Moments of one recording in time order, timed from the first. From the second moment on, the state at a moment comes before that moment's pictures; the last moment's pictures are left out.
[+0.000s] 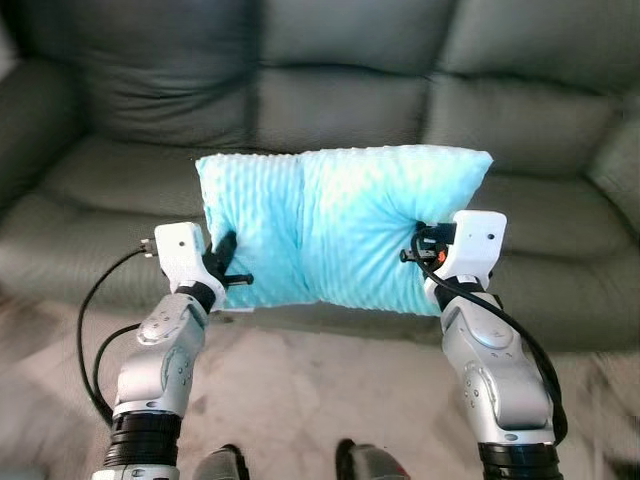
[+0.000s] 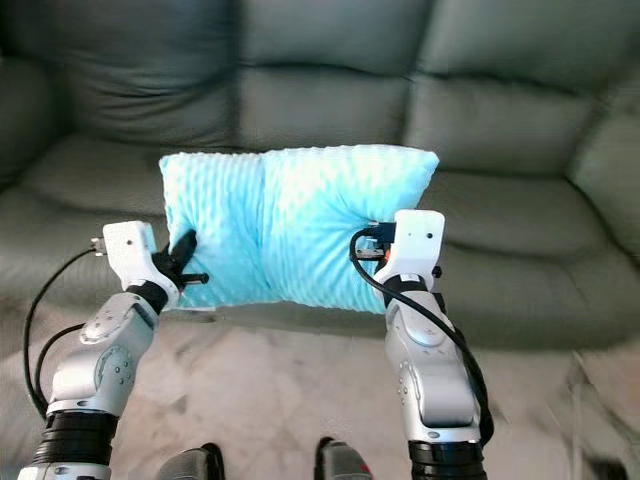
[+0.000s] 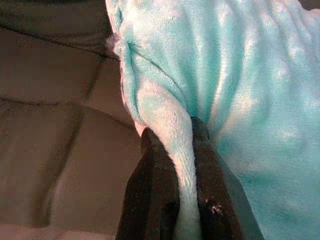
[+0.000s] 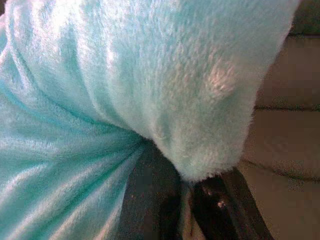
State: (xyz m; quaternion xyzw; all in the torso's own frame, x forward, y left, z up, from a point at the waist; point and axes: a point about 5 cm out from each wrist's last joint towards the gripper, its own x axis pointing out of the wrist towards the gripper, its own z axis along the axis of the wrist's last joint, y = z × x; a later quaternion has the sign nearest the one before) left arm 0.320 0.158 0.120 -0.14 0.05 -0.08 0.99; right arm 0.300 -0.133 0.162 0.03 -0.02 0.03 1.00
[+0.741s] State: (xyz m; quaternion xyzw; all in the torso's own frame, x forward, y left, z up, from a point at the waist) left arm 0.306 0.147 0.116 -0.19 0.02 -0.12 0.97; right arm 0.300 -0.133 0.160 0.03 -0.01 0.02 1.00
